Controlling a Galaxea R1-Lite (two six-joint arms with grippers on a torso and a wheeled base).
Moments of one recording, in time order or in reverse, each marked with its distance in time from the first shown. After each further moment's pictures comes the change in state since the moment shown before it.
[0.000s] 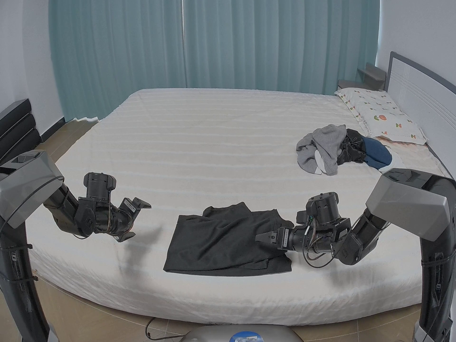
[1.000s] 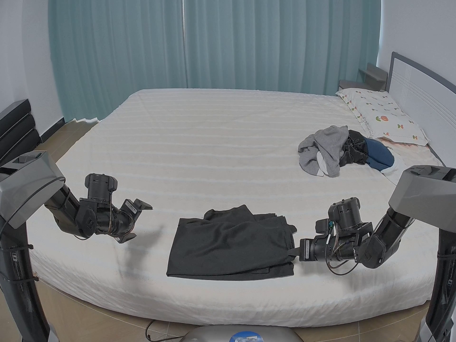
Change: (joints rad) left arm -0.003 0.004 0.002 0.000 -0.001 0.002; right arm -0.054 -0.127 0.221 0.028 0.056 -0.104
